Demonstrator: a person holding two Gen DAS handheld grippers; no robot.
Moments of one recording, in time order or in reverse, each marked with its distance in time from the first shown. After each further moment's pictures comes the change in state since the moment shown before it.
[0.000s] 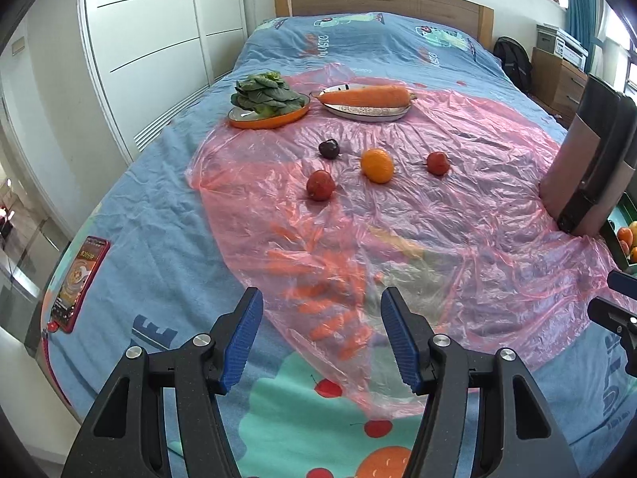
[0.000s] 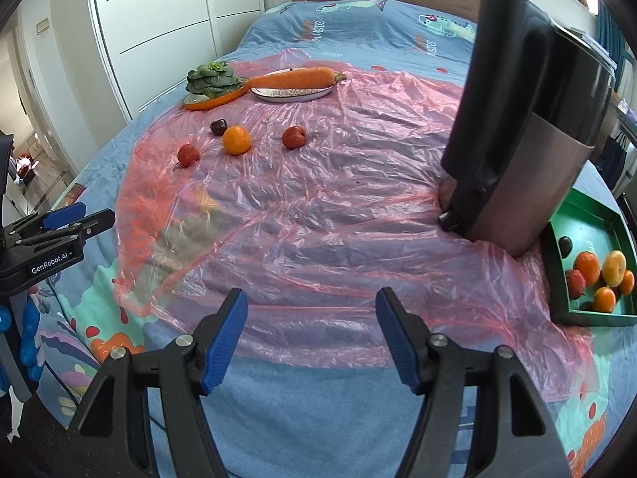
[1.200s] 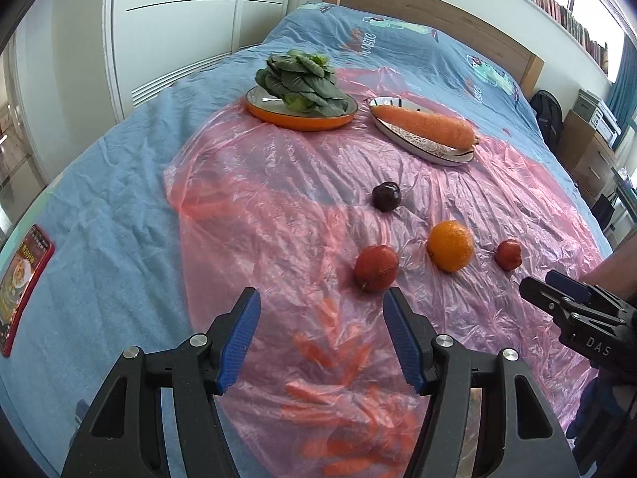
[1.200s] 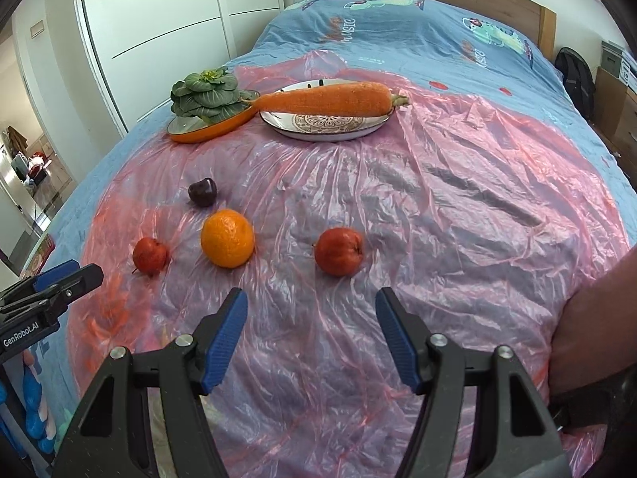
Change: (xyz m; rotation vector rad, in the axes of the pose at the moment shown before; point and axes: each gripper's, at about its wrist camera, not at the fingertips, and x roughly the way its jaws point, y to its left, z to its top) left arm 0.109 0.059 0.067 -0.220 0.021 -0.094; right arm 0.157 0.028 0.139 -0.030 -0.017 0.066
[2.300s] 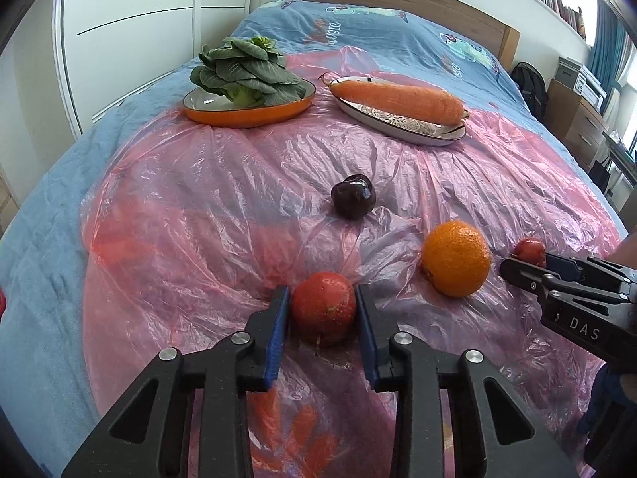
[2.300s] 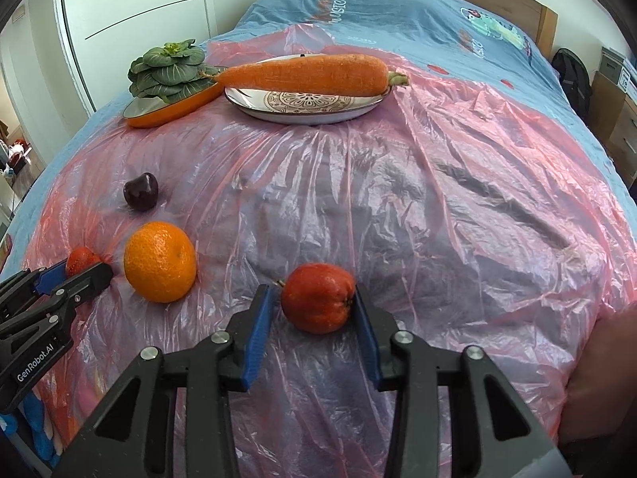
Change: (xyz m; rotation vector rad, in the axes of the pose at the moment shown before) left arm 0.070 -0.030 0.013 0.116 -0.011 -0.024; right arm 0.061 -0.006 0.016 -0.020 0.055 -0.081
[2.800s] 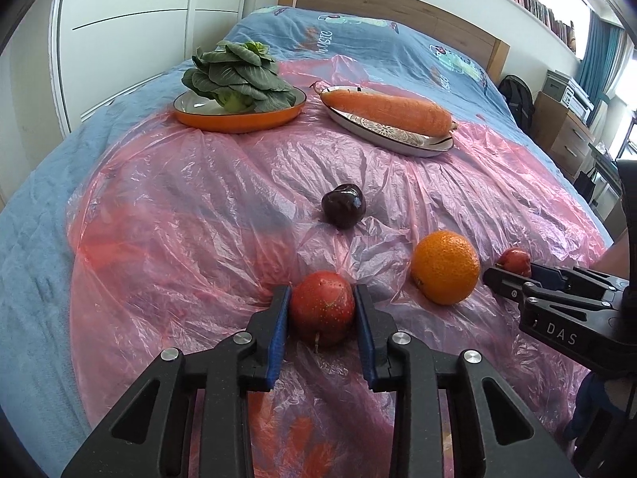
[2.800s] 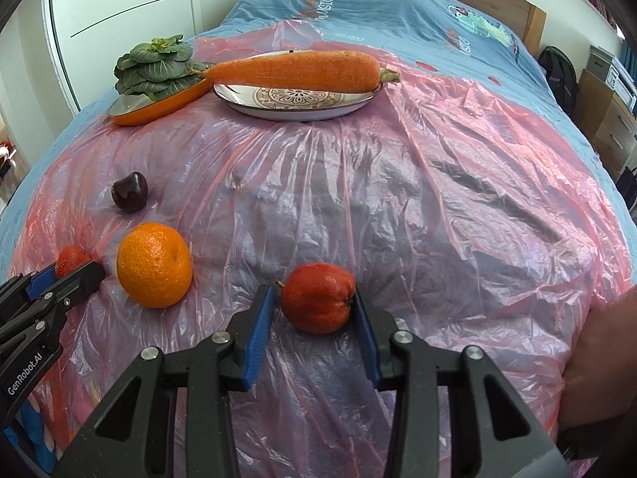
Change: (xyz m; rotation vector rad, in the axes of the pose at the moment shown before) left arm -0.003 0.006 -0.001 -0.018 -0.034 -0.068; right arm 0.002 0.007 0.000 0.019 0.011 -0.063
